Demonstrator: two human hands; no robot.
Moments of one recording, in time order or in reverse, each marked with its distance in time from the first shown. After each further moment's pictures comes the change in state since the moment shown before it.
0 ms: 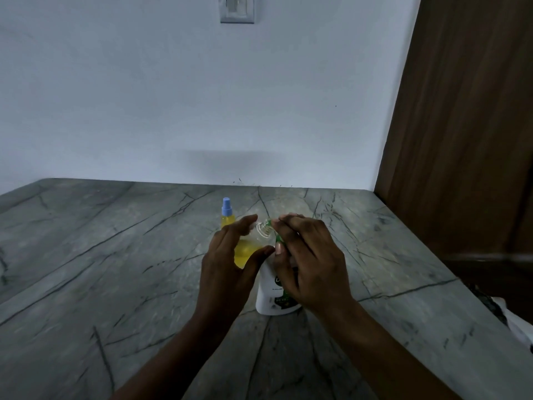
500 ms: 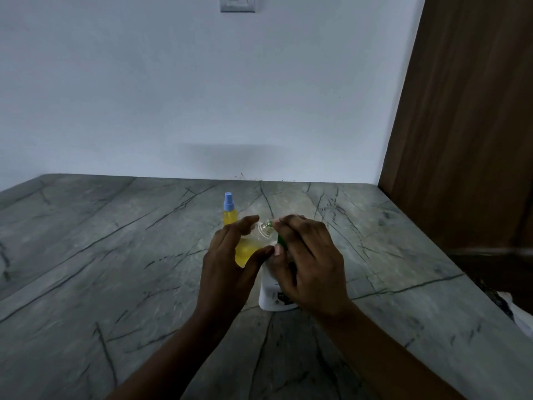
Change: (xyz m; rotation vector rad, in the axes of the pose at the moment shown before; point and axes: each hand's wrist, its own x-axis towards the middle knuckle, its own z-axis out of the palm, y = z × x) left_hand -0.003 -0.008 0.001 0.019 -0.021 -0.025; right_hand -0.013 -0.002 0.012 0.010 0.004 0.039
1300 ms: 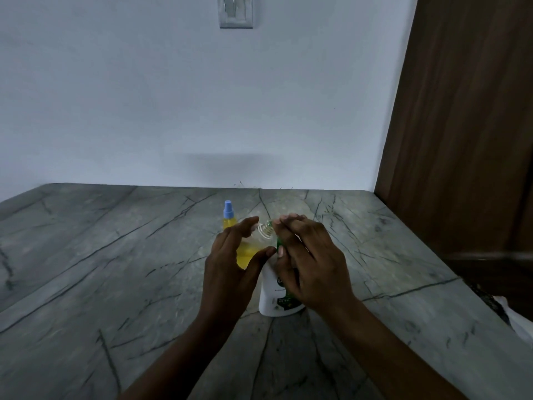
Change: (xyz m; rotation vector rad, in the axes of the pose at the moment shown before) left_hand 0.004 0.009 -0.001 -0.015 0.023 0.003; right_hand 0.010 0.008 -0.007 -0.036 -0.011 -0.119
